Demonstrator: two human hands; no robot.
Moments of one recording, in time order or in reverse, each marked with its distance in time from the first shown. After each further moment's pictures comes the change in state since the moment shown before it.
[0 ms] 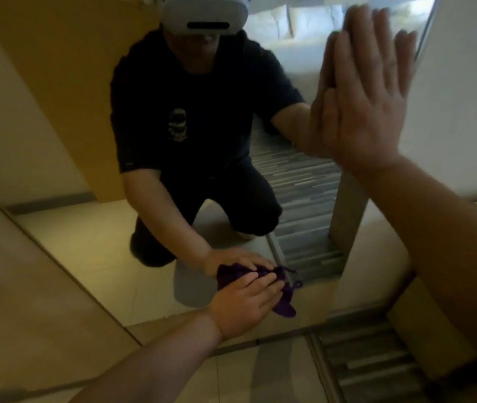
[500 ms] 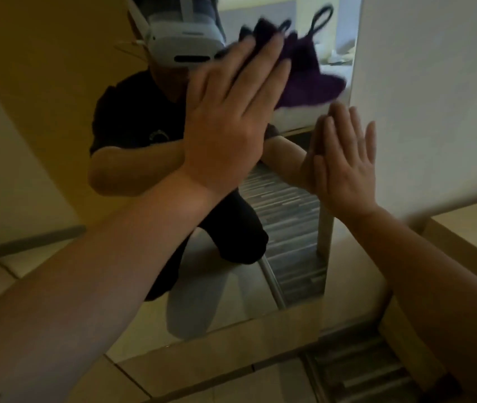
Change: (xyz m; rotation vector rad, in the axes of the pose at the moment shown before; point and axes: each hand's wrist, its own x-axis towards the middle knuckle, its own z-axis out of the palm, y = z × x) left_hand 0.194 -0.174 -0.232 0.290 0.760 -0.353; right_hand -0.040 0.033 -0.032 0.086 -0.186 0.202
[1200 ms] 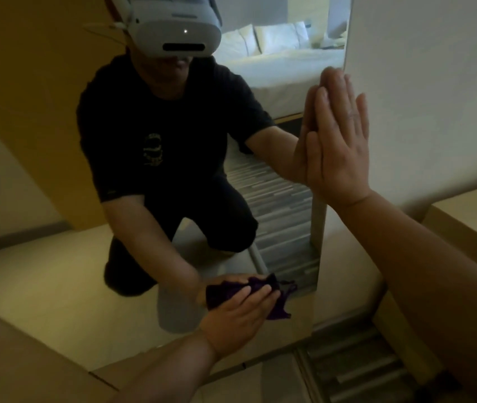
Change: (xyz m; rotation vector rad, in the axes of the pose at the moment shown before) left_hand -0.319 0.138 0.009 -0.112 -0.823 0.485; right_hand -0.008 0.010 0.022 0.165 0.082 -0.025
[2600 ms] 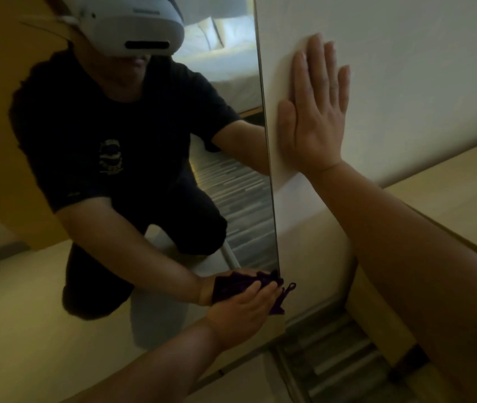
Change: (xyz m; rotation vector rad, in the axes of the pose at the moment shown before) left_hand 0.083 0.020 0.008 0.134 -0.089 0.282; right_hand -0.001 0.080 0.002 -0.262 0.062 0.122
